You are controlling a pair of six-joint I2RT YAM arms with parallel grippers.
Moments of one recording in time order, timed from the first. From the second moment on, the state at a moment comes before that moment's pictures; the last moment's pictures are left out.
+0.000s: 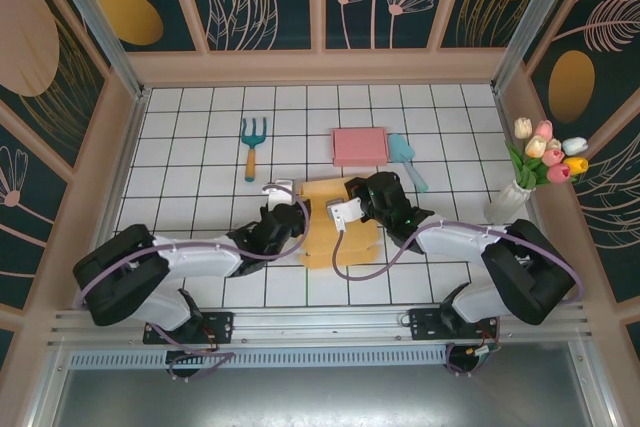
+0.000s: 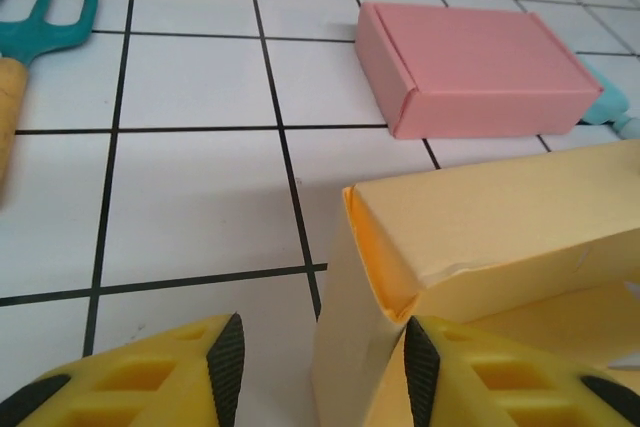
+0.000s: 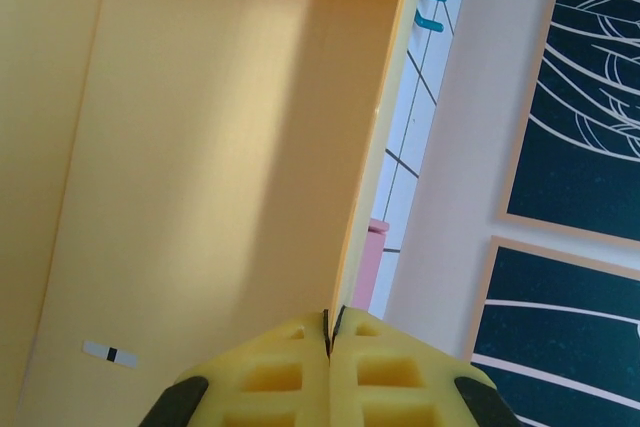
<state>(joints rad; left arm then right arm) -0.96 1.43 0.49 0.42 -0.57 -0.56 0.72 1.39 0.54 0.35 0.09 -1.51</state>
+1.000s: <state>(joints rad) -0.87 1.57 0.45 0.67 -0.33 -0.42 0.73 1.38 0.54 0.34 0.14 -1.51</state>
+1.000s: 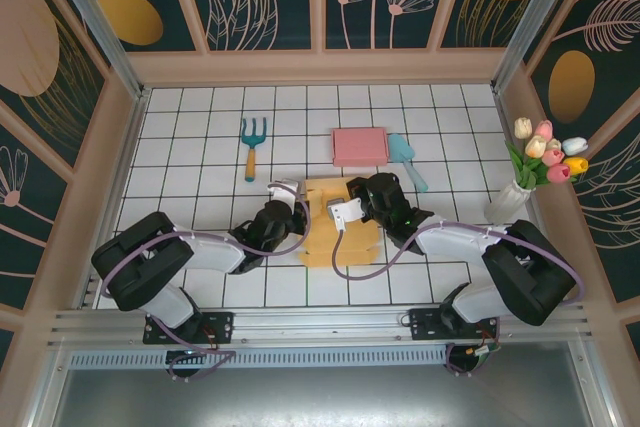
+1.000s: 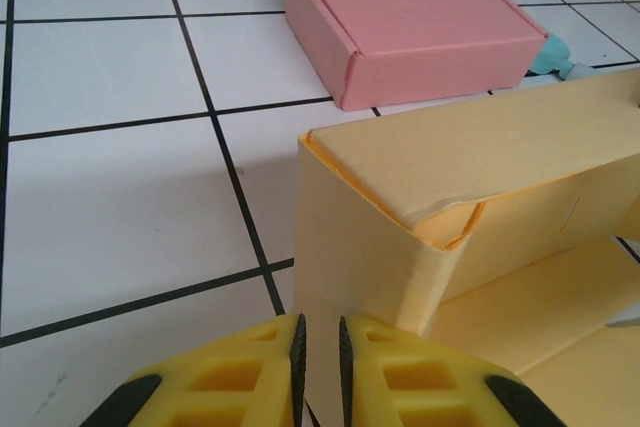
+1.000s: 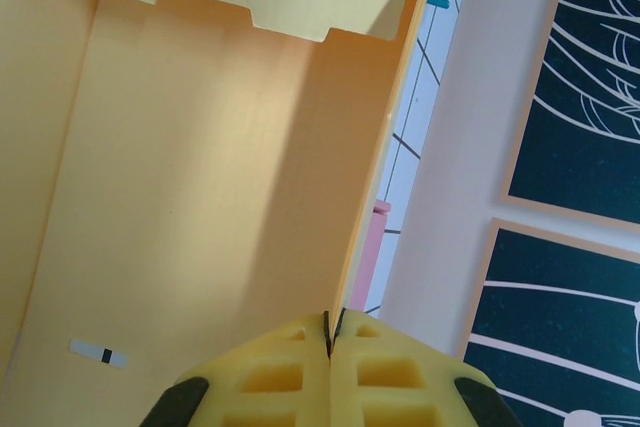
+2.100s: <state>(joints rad) -0.76 1.36 0.01 1.06 0.05 -0.20 0.80 1.32 0.47 0.39 -0.01 -1.58</state>
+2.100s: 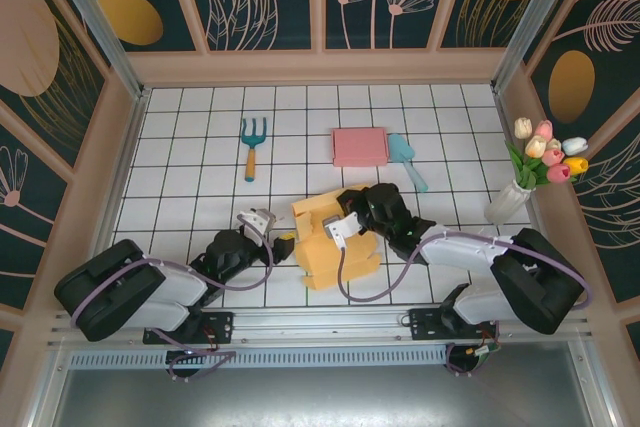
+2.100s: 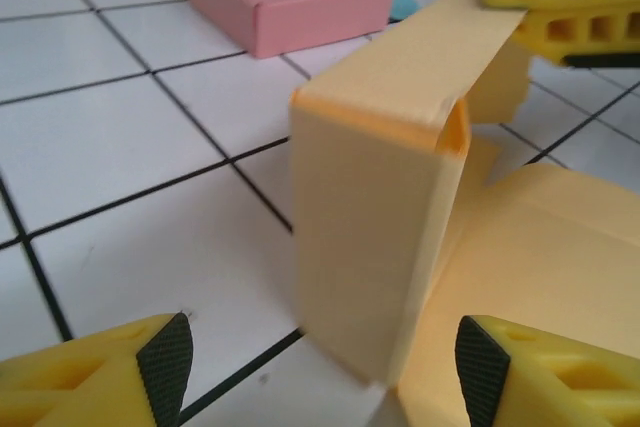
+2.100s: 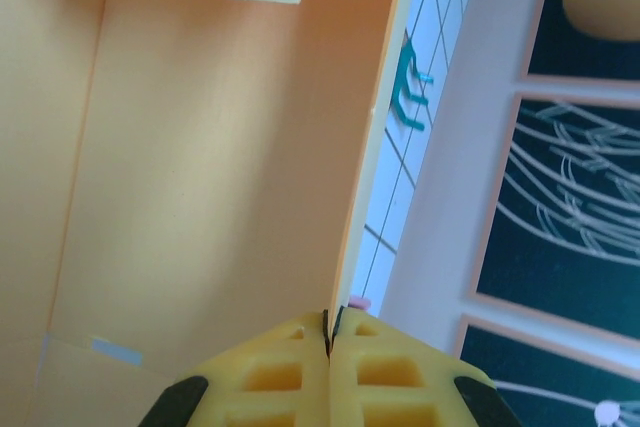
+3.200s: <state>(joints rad) -0.76 1.61 0.11 1.24 0.16 -0.06 0.81 1.31 0.48 0.35 -0.08 -1.58</state>
